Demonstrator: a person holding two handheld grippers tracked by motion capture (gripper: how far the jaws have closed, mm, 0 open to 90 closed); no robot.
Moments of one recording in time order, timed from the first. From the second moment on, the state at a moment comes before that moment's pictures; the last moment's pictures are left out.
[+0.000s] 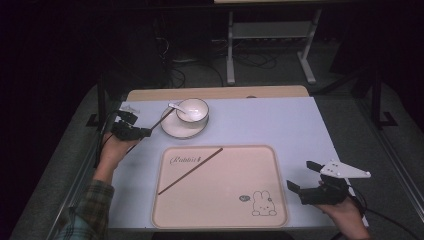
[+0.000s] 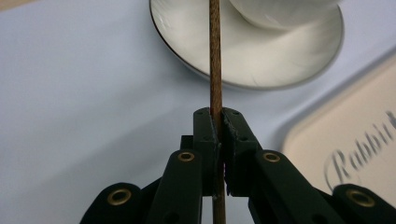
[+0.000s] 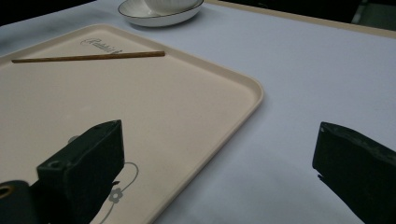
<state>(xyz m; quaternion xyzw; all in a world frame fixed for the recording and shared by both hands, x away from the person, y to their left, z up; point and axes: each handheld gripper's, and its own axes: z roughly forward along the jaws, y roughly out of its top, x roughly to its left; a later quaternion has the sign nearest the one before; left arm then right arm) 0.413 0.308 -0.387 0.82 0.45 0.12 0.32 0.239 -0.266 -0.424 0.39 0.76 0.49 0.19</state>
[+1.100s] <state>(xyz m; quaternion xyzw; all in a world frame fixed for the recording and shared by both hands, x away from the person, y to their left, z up) 0.316 0.209 -0.406 0.87 0.35 0.04 0.34 0.239 -0.264 -0.423 0.38 0.76 0.48 0.20</state>
